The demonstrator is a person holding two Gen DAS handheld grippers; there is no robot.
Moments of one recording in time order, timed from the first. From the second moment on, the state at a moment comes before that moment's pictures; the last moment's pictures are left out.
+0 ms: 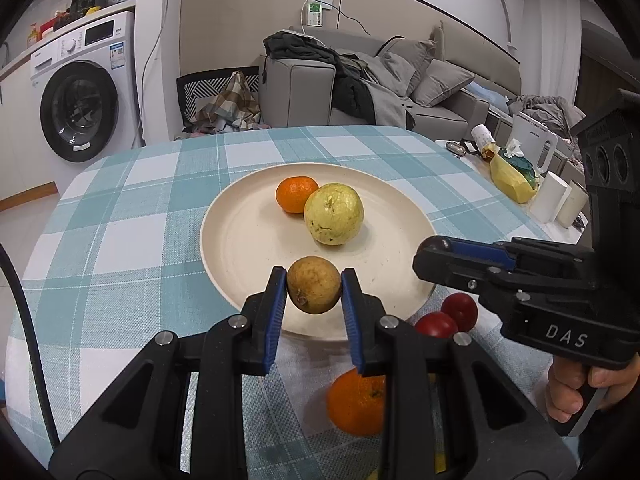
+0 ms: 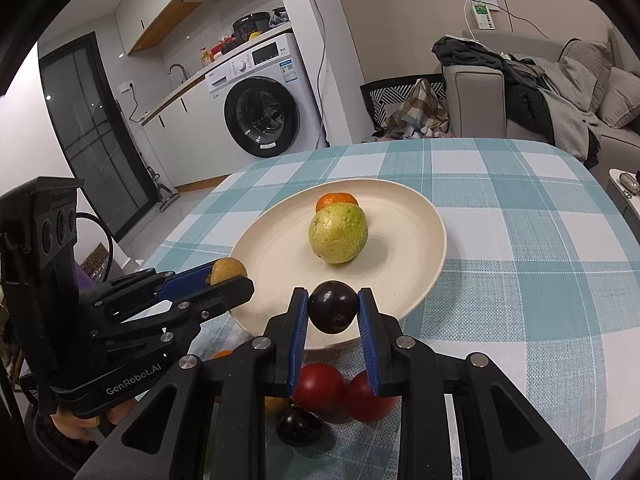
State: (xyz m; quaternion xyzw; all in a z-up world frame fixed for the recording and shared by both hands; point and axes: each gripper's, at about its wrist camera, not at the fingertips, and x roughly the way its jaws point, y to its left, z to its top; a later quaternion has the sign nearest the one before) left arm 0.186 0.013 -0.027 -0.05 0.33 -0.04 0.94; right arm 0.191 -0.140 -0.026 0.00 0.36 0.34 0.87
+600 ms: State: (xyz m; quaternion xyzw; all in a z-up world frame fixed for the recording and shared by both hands) left arm 0.192 0.010 -0.031 -0.05 0.34 -0.04 0.94; right arm 0.195 -0.132 -0.032 -0.01 0.37 0.35 0.86
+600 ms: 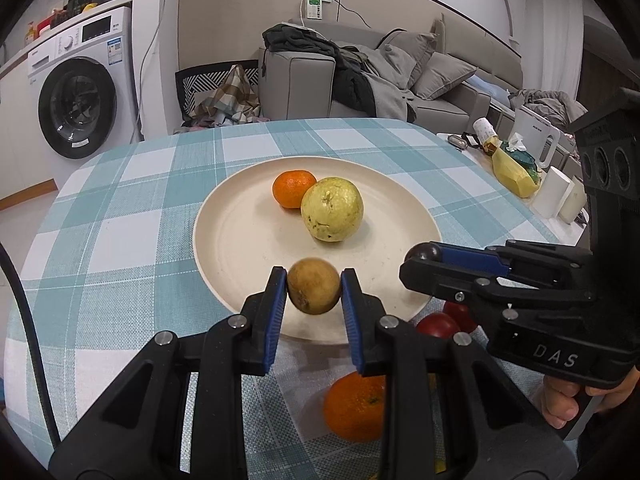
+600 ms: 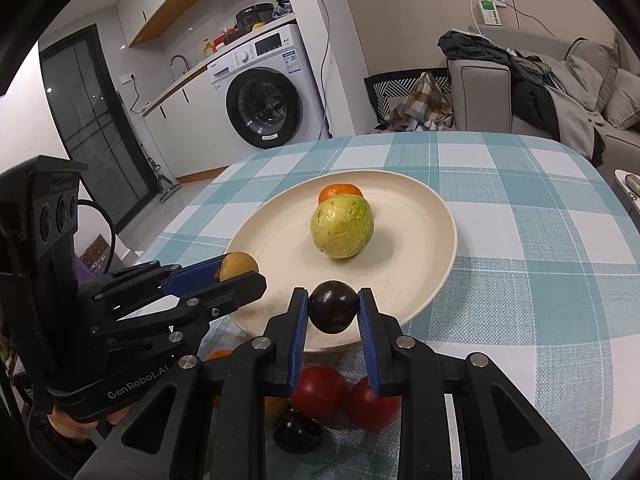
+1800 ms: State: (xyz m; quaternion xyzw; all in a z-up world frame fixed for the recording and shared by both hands) left arm 0.122 0.019 -0.010 -0.06 0.32 -0.02 0.94; right arm 0.165 -0.169 -0.018 -0.04 0.34 0.32 0.89
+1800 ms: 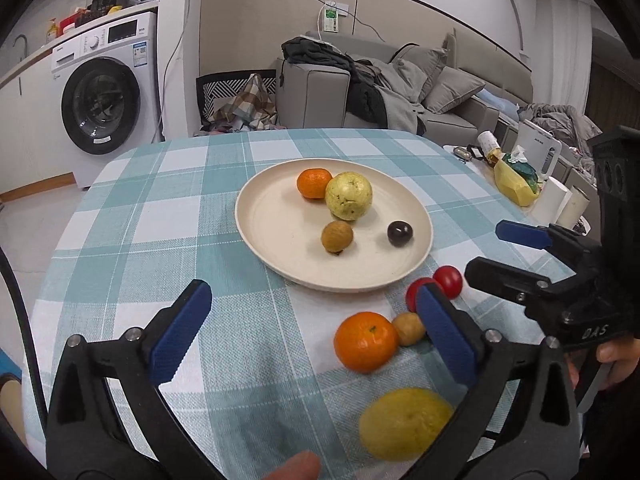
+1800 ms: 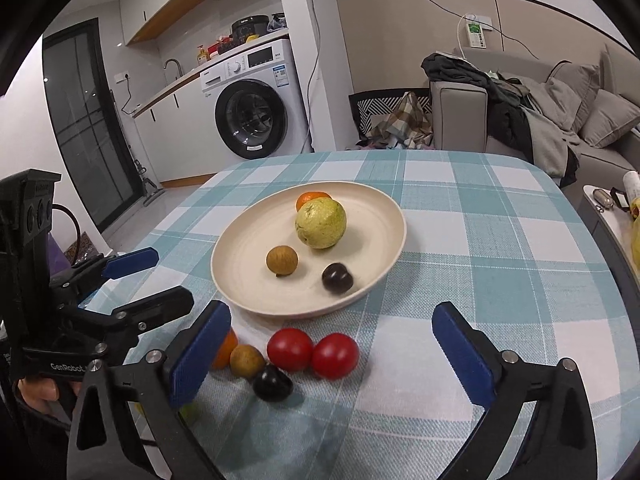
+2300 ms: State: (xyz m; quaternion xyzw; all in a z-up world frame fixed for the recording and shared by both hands) left arm 0.117 0.002 -0.016 -0.05 0.35 -0.02 0.94; right arm 0.150 -0.175 -0.030 -0.06 0.37 0.31 0.87
